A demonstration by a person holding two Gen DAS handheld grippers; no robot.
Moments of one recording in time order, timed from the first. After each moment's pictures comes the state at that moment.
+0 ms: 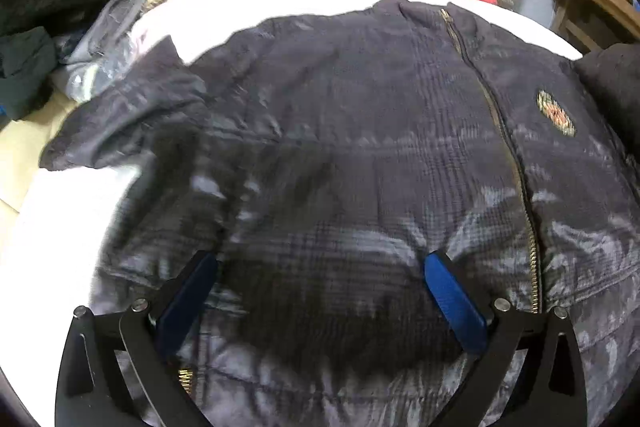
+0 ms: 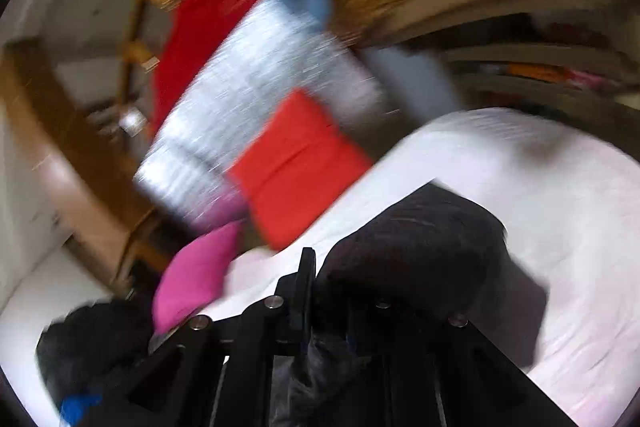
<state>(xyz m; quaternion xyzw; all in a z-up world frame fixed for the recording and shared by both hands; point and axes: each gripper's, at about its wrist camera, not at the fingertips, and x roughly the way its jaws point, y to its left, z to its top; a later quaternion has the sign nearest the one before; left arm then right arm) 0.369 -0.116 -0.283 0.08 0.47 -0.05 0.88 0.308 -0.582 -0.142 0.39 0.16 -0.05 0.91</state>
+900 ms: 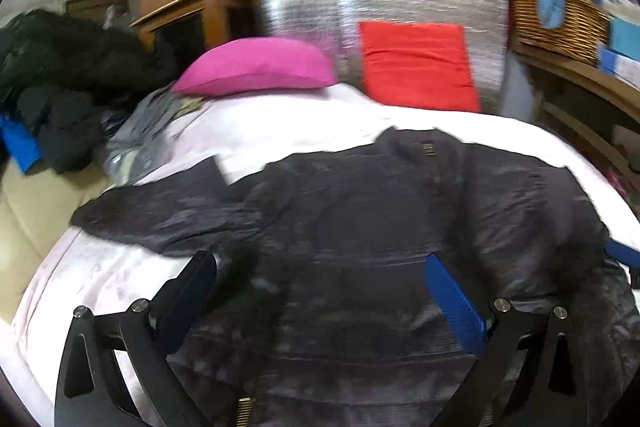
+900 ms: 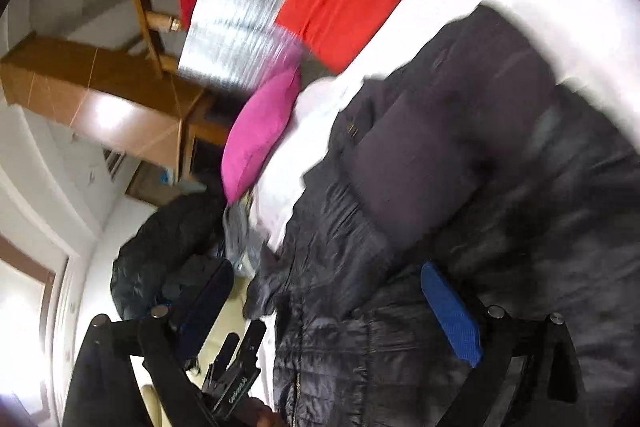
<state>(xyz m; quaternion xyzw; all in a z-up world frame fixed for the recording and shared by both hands) 0.317 -0.106 -0.209 0.06 0.29 -0.08 0.95 0.287 -0.446 -0.237 0.49 0.31 0.10 0.81</state>
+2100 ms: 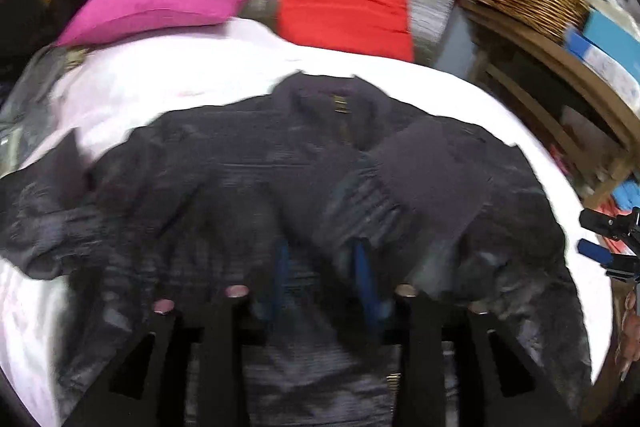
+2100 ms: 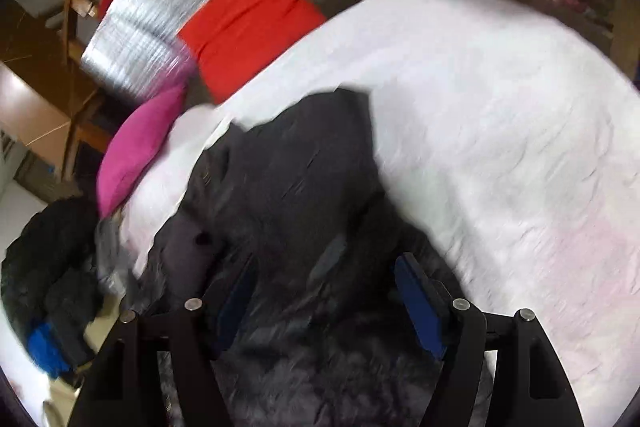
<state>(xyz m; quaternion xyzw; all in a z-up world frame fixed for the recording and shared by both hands) 0.396 -0.158 -0.231 0.02 0.42 -0.19 0.89 0.302 -0.506 -0.237 0.35 0.39 -0.10 0.84</state>
